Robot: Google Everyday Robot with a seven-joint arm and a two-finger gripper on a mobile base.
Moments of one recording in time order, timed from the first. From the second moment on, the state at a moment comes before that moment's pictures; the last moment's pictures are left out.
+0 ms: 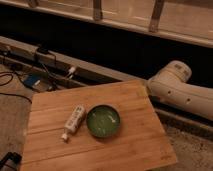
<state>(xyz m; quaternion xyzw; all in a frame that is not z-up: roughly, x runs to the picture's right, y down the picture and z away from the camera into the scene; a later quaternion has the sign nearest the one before) 0.199 -0.003 0.699 -0.02 0.05 0.54 0.84</state>
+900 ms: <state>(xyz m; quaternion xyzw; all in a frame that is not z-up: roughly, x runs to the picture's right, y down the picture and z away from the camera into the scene) 0.078 0.013 0.680 -0.06 0.00 0.50 0.87</state>
